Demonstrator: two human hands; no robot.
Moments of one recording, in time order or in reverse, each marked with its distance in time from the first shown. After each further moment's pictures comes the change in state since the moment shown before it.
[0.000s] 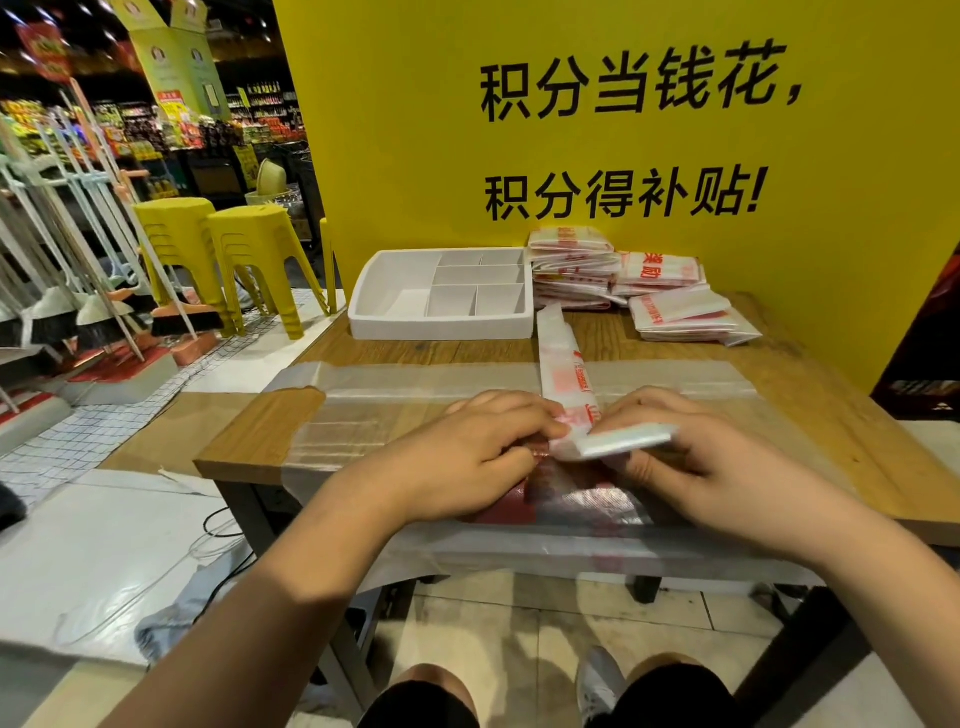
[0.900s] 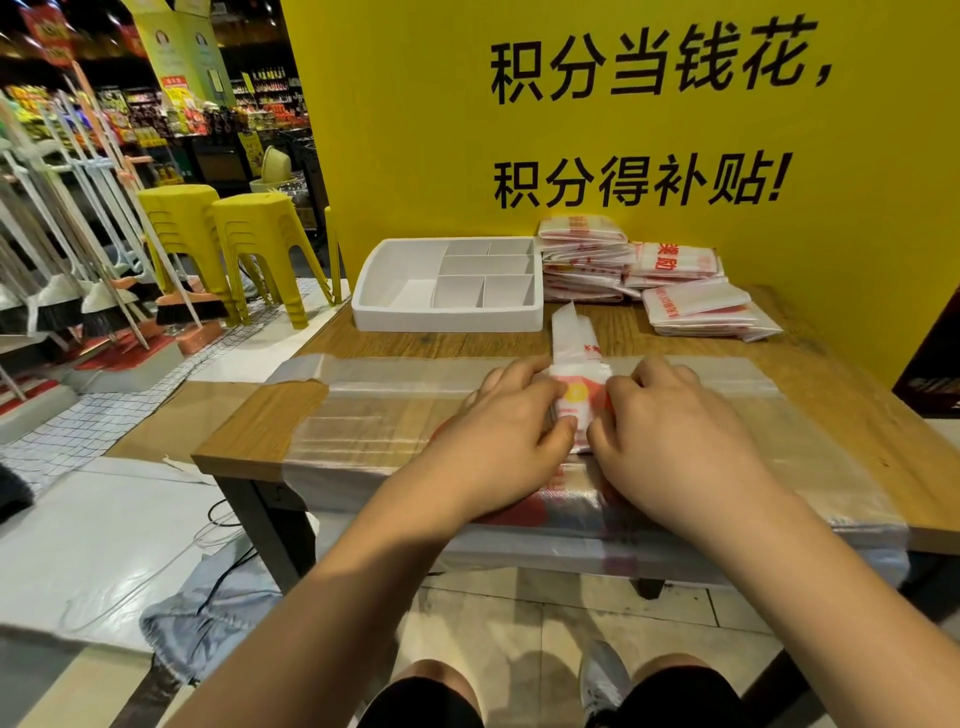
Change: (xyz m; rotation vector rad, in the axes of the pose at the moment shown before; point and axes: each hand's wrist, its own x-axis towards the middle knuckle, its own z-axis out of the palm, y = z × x) left_hand 0.024 0.017 0.016 0.007 0.234 -0.226; right_hand 0.044 -0.029 0.030 -0.656 0.052 0.433
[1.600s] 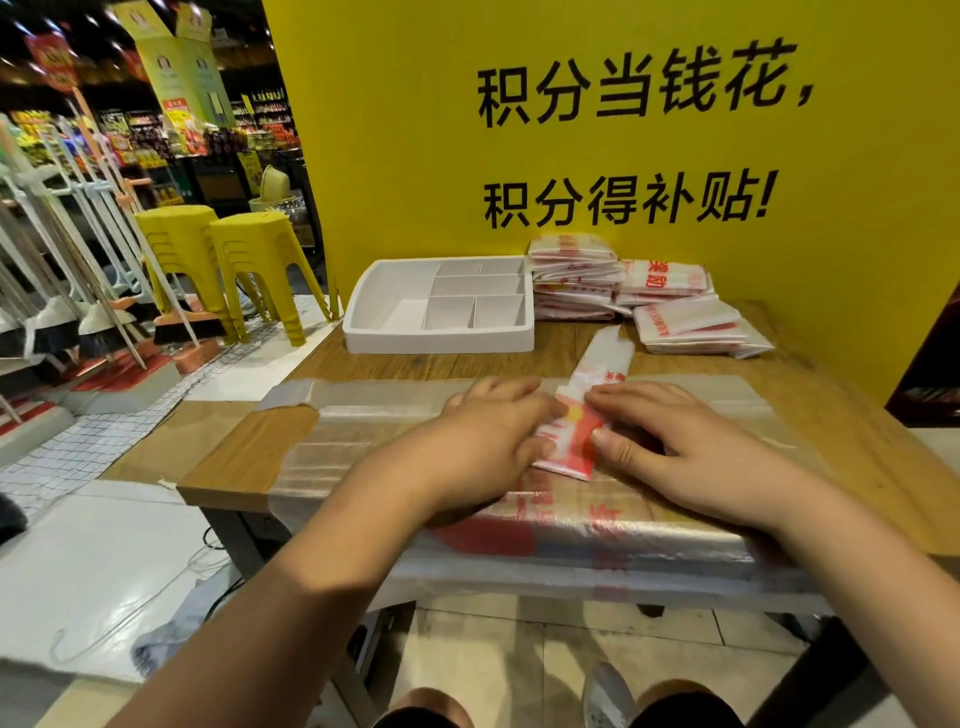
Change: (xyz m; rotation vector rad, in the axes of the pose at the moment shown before) left_hand 0.014 -0.003 -0.029 0.199 -0.246 0.036; right_hand 0.029 0.068 0.027 0.421 -0.035 -0.342
